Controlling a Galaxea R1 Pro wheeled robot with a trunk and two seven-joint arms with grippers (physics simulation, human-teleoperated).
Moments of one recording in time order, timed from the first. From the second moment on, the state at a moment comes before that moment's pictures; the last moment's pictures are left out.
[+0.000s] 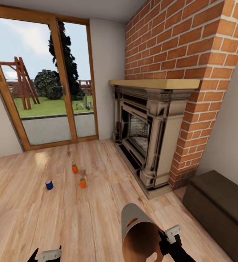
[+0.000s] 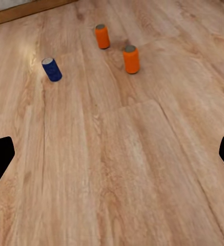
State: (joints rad) left arm -0.08 0.10 -0.01 -0.62 -0.02 -0.46 0.22; right arm -0.17 -0.11 0.15 -0.78 0.05 -0.20 0.15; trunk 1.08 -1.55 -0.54
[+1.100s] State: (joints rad) left arm -0.08 0.10 -0.01 -0.62 -0.02 -0.46 0.22; right arm -0.17 -0.12 0.15 -0.78 0.05 -0.20 0.15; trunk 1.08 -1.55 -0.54
